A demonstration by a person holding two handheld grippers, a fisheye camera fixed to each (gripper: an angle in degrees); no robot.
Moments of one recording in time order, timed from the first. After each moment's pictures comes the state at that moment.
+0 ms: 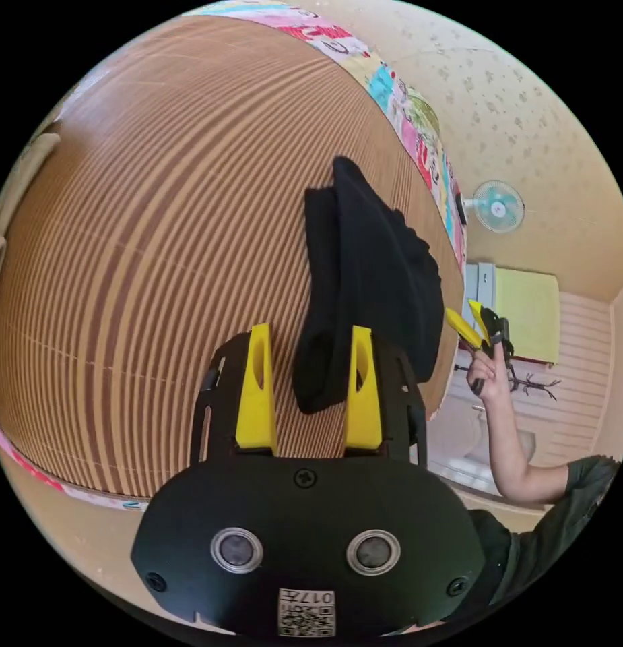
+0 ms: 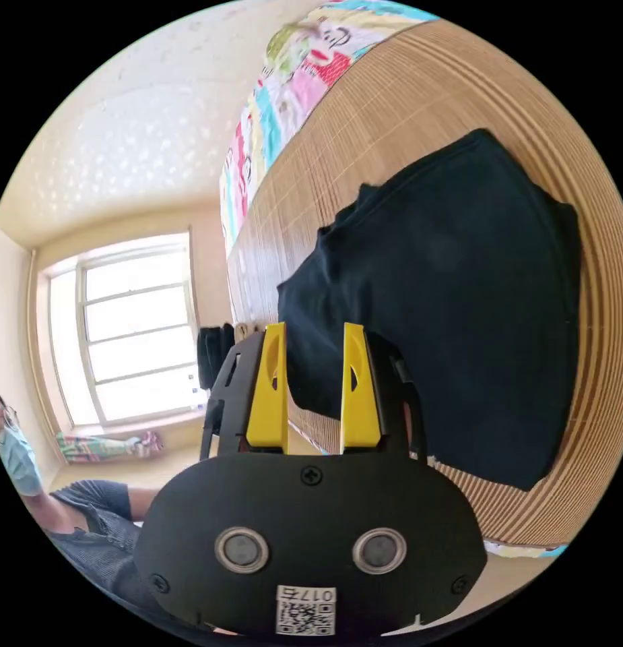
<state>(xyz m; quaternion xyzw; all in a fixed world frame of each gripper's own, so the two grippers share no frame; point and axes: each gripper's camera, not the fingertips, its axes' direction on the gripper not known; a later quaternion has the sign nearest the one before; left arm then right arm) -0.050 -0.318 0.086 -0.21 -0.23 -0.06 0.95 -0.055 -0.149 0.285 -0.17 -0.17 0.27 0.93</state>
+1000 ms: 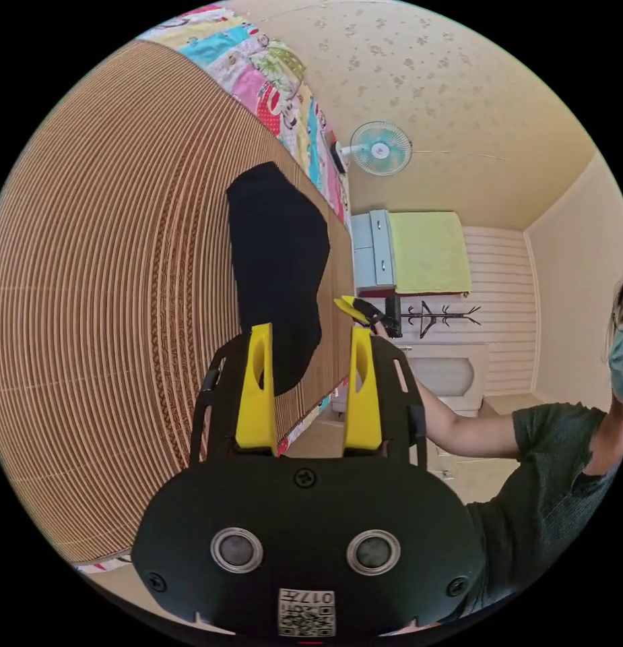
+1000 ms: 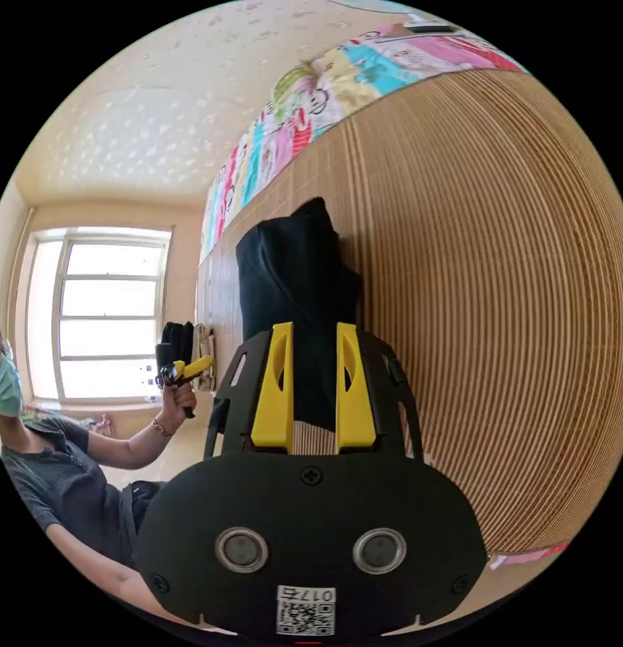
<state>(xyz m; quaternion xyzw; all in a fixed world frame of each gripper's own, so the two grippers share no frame) 0.007 -0.242 0.301 -0.30 -0.08 0.00 0.95 0.166 -0.016 0.027 -0.05 -0.07 0.30 0.95</state>
